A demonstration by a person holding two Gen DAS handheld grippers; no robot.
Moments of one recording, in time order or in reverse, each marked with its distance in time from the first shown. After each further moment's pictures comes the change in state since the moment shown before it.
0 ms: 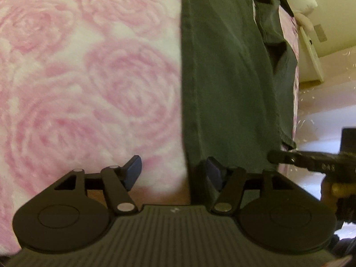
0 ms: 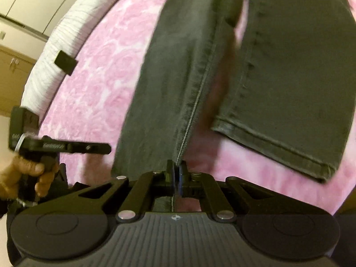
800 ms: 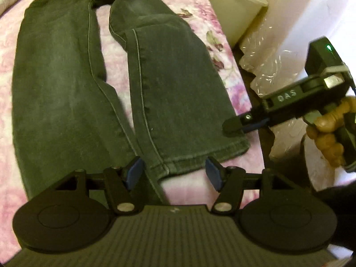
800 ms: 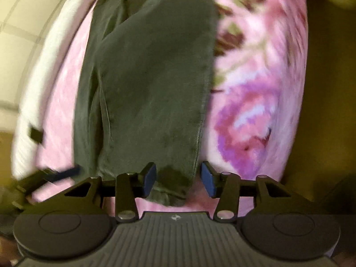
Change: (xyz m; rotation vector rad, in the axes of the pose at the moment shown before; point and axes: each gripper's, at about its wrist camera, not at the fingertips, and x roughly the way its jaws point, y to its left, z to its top) left arm 0.085 -0.231 0.006 0.652 -0.098 0.087; right arm -0.070 -0.170 -0.003 0.363 -0.184 0.036
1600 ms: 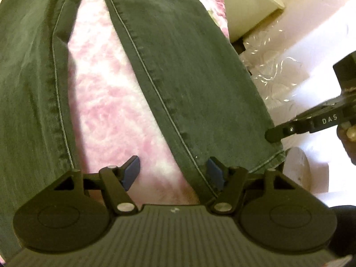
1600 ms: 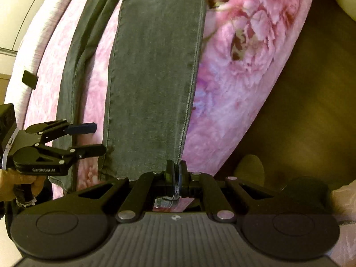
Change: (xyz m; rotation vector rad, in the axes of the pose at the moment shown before) left arm 0.050 -0.031 0.013 -0.211 0.119 -0.083; right arm -0.081 -0.040 0.020 -0.233 0.260 -0.122
